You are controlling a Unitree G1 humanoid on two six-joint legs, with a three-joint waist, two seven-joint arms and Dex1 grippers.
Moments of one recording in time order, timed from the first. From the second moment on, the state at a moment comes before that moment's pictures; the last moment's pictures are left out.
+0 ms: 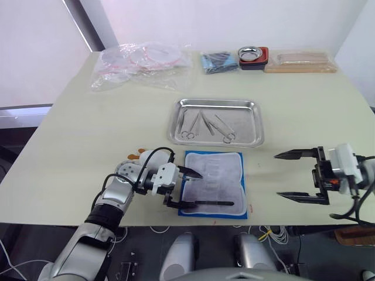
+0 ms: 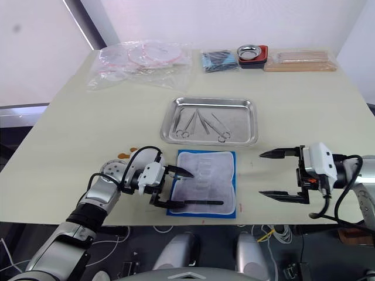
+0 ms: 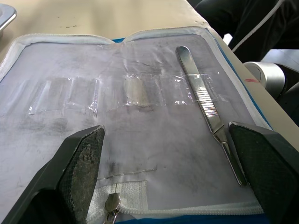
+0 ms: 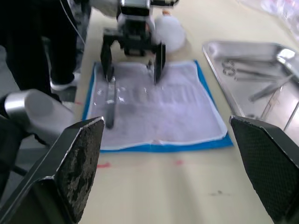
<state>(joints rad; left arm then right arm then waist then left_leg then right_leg) -0.37 0.56 -0.28 0.41 -0.25 -0.31 -1.50 -0.06 -0.84 -0.13 -0.32 0.51 0.18 1.31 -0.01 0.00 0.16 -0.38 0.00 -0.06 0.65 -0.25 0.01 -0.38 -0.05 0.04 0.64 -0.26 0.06</state>
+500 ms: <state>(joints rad) -0.37 0.57 -0.28 0.41 -0.25 -0.31 -1.51 -0.15 -0.67 0.22 -0.32 0.29 0.19 1.15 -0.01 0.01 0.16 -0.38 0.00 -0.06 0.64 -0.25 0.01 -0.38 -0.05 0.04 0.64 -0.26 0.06</state>
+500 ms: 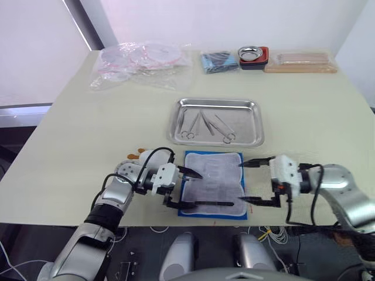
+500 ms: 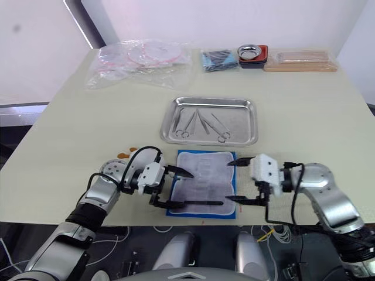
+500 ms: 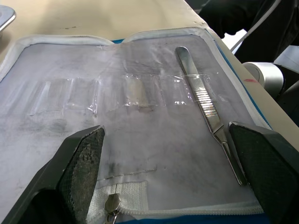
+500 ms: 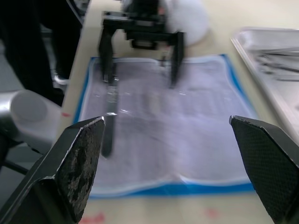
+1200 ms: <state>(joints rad) -0.37 0.59 -0.28 0.40 -0.26 -0.31 -1.52 -0.20 -0.59 0.37 -0.17 0.11 0.12 1.09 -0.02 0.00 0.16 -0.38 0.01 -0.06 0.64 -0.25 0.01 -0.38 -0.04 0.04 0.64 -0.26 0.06</state>
